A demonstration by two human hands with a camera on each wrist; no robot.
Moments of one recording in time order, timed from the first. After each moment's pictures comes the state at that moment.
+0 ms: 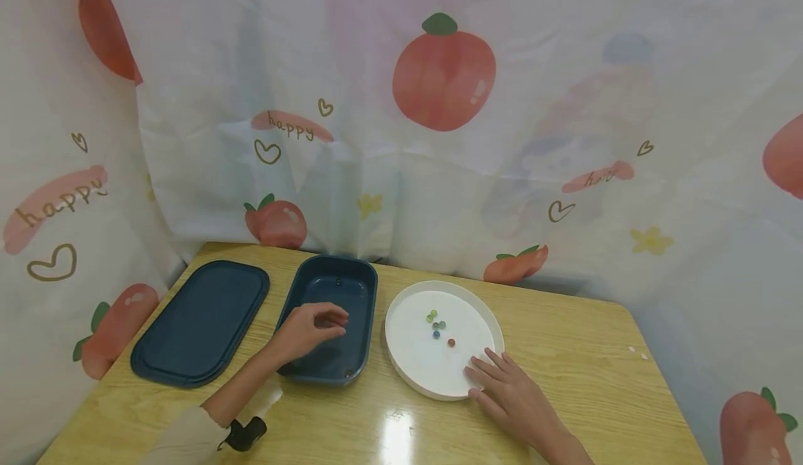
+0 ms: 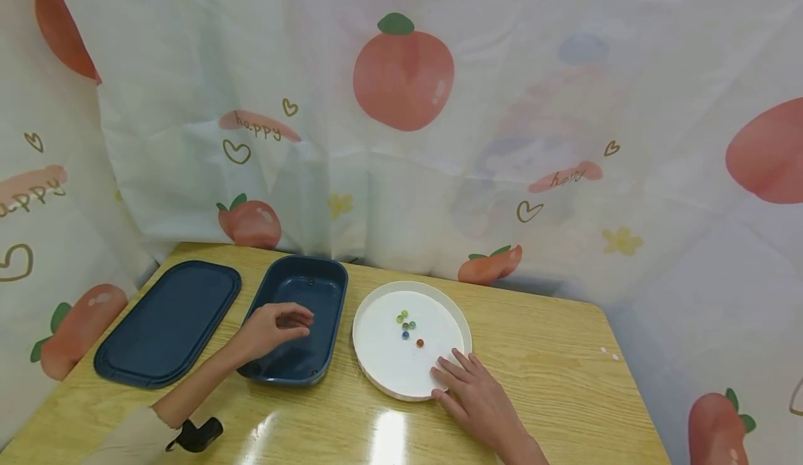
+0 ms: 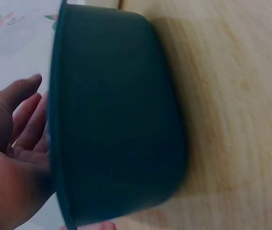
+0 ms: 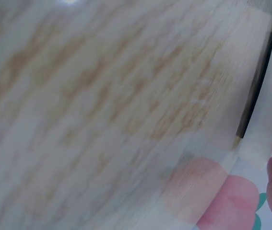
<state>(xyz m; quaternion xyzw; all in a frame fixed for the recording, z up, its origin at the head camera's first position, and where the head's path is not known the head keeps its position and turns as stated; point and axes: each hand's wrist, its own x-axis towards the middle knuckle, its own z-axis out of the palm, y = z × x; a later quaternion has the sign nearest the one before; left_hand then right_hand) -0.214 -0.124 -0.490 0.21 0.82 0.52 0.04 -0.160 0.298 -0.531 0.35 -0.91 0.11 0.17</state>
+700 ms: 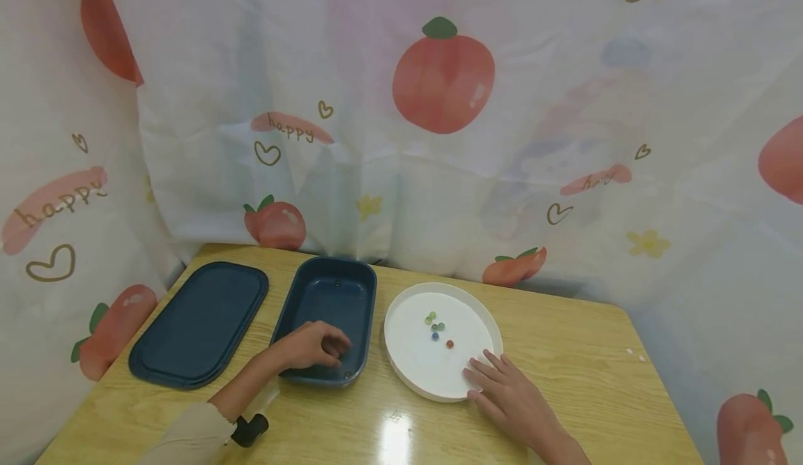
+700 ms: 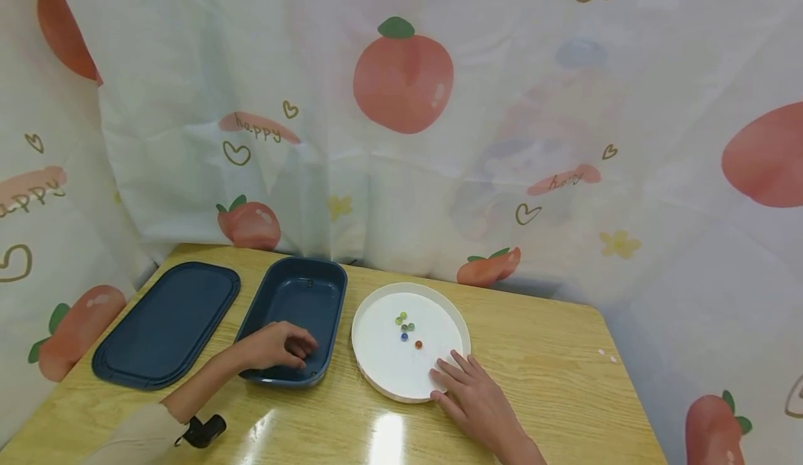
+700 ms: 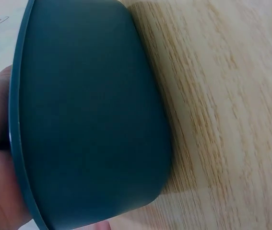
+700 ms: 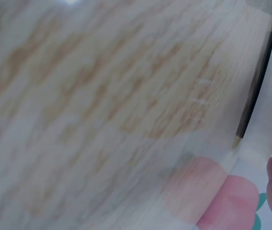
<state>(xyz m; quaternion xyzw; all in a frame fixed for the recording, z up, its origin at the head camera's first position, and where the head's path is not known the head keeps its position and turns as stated) -0.219 -0.126 -0.503 0.27 0.83 0.45 0.19 -0.158 0.298 -0.526 0.34 -0.92 0.10 0.16</state>
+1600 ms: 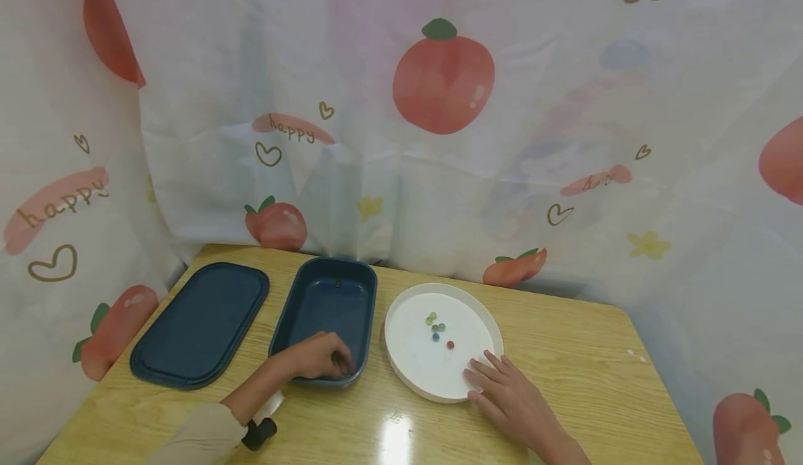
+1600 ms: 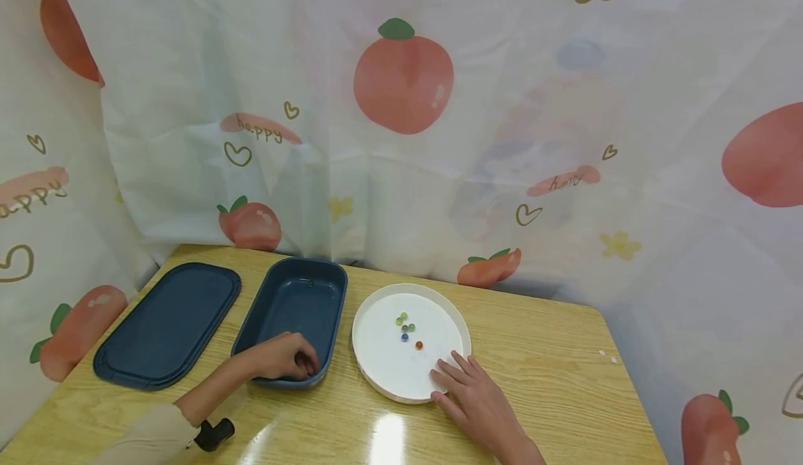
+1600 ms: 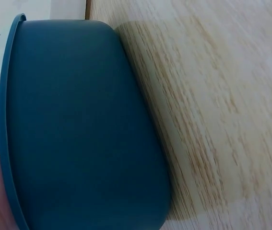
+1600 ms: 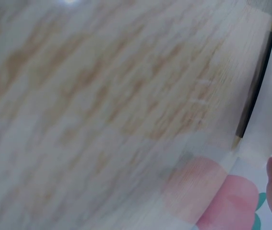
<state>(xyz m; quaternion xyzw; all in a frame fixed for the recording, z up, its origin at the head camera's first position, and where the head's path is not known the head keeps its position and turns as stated) -0.215 -0.111 -0.509 0.31 0.84 0.38 0.20 -0.157 0.297 -0.527 0.34 -0.92 0.11 0.16</state>
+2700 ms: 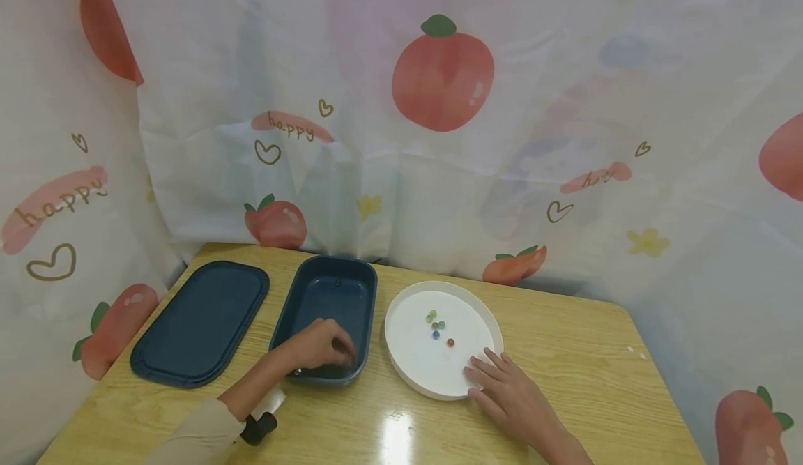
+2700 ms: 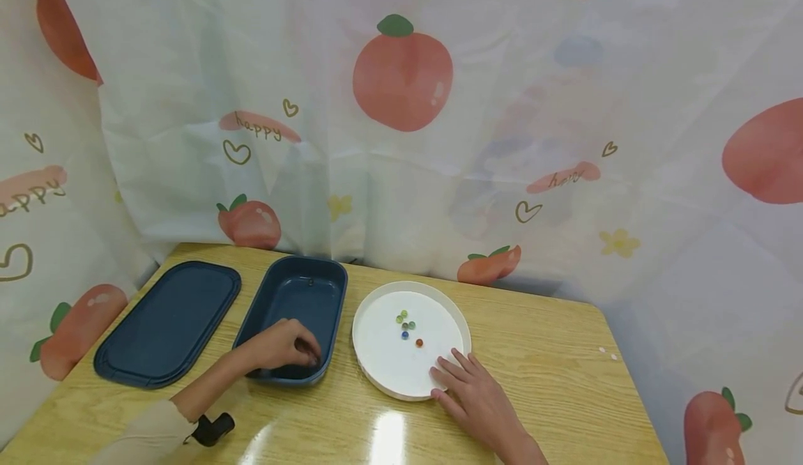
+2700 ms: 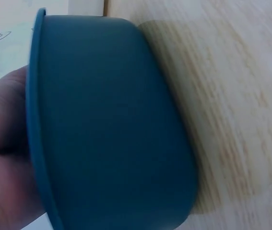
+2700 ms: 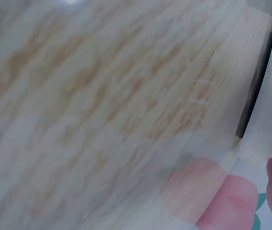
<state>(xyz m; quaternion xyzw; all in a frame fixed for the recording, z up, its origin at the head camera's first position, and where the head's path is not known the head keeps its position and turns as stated) -0.219 -0.110 -0.498 0.31 0.86 0.39 0.13 -0.157 0.297 -0.528 0.33 -0.92 0.10 0.16</state>
